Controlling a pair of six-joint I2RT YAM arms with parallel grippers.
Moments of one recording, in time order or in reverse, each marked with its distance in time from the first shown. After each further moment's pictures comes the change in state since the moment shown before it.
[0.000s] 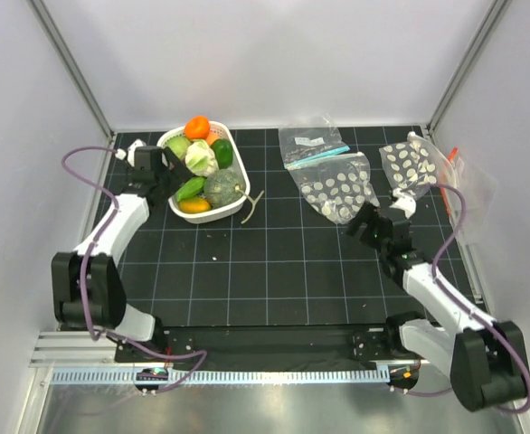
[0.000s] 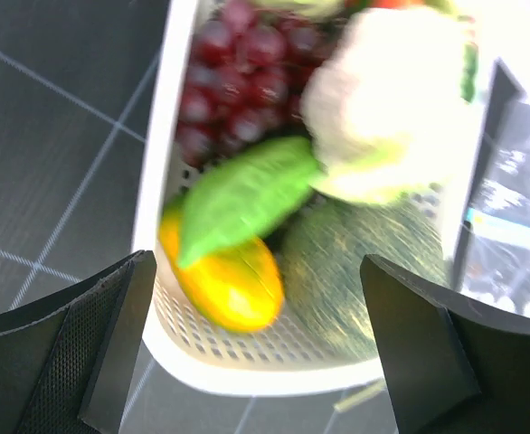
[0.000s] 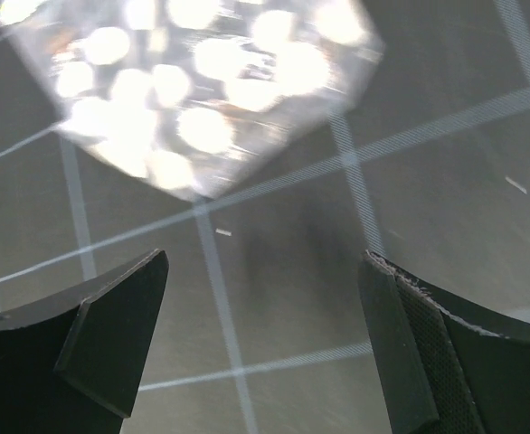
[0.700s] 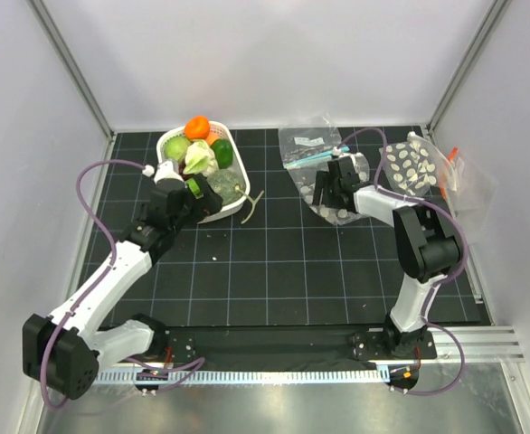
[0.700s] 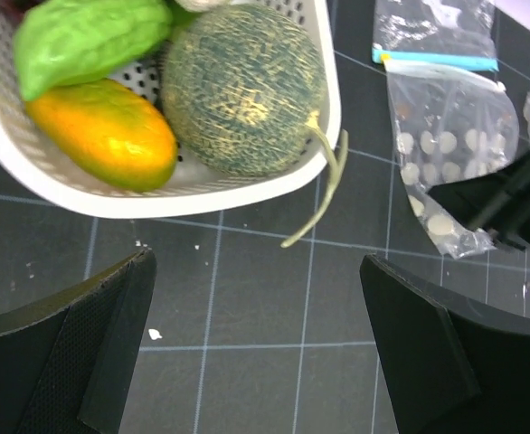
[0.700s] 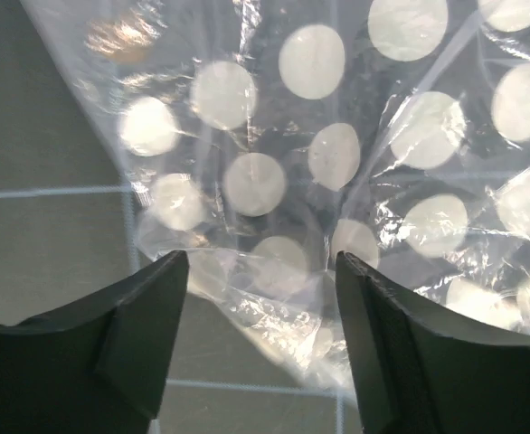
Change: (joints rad) left arm -0.334 -0.422 -0.245 -0.006 -0.059 0.061; right arm 0.117 0.862 0.706 -0.097 -0.110 -0.158
